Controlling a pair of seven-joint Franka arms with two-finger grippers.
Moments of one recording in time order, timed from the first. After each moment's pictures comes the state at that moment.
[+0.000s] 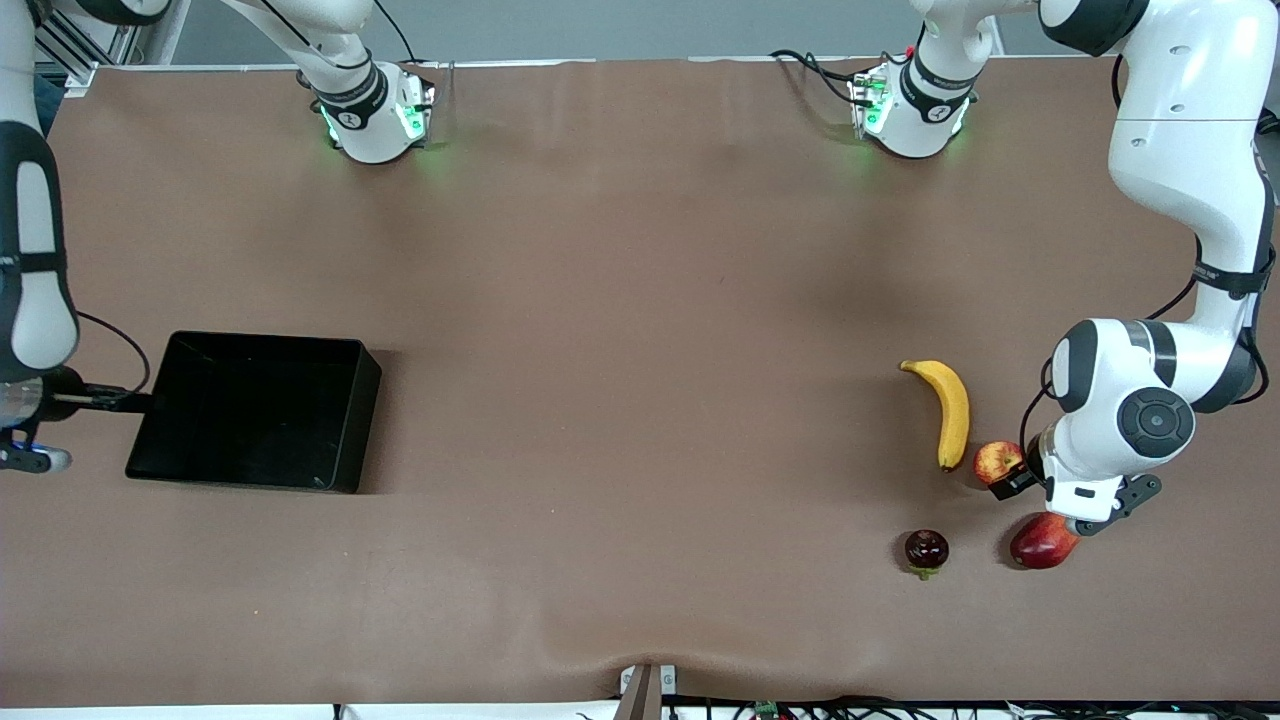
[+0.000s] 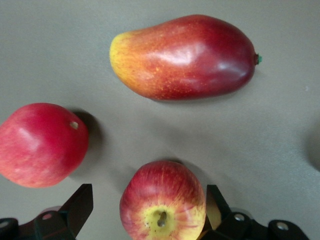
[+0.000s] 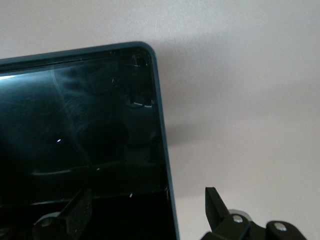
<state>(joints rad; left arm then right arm) 0.09 0.69 -0.10 -1.60 0.26 2.26 -0.69 -0.32 0.58 -0.04 -1.54 -0.03 1.89 -0.18</state>
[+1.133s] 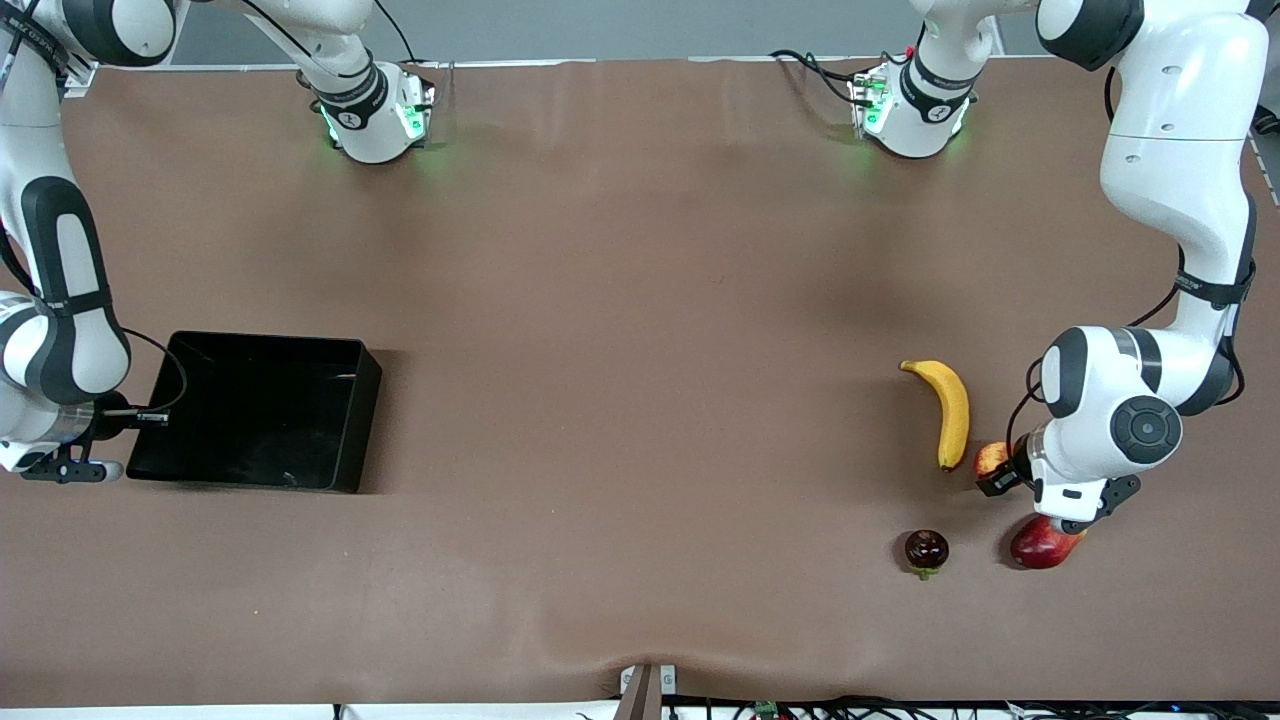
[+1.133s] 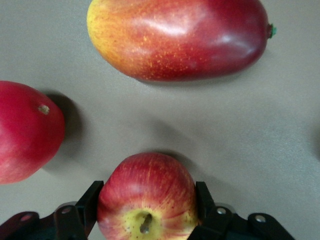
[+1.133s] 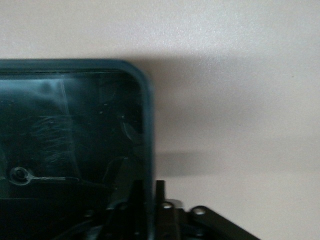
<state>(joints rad) 0.10 0.72 -0.10 -1.60 0.20 2.27 -0.68 -0.34 0.68 -0.03 -1.58 0.02 2.08 -0.33</state>
